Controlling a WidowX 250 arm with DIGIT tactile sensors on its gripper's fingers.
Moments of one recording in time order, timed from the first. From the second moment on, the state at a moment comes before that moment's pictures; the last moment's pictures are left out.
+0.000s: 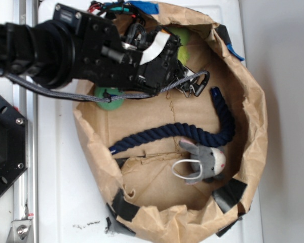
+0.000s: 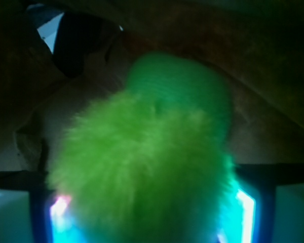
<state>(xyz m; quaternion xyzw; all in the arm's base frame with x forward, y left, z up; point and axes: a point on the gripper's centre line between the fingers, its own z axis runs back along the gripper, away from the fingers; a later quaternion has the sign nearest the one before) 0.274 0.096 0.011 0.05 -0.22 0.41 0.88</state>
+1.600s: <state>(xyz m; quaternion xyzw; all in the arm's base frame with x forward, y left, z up) 0.256 -0.021 0.154 -0.09 0.13 0.40 0.90</state>
